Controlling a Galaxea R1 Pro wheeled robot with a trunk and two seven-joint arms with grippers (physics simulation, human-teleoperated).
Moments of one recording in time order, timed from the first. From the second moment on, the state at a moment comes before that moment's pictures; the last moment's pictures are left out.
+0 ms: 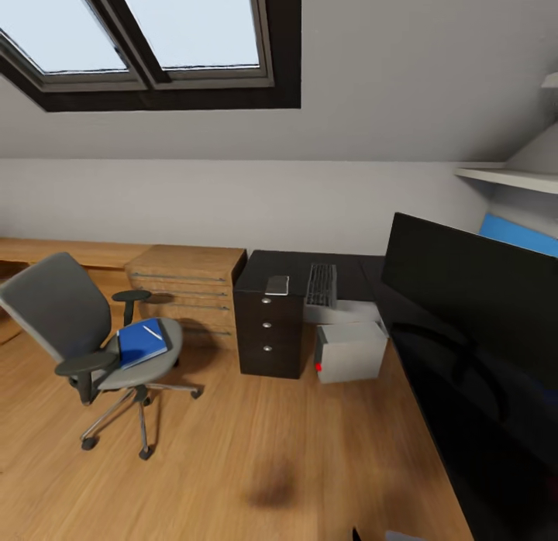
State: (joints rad) left arm -0.18 0.02 -0.48 -0.29 0.69 -0.39 0.34; right arm -0.35 0.02 0.65 -0.05 -0.86 -0.54 0.05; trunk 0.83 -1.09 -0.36
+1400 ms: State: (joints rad) left arm -0.18 0.02 -0.48 -0.27 0.69 -0.38 0.34; right arm -0.35 0.04 0.65 -0.01 -0.75 -0.54 0.05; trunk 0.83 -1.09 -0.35
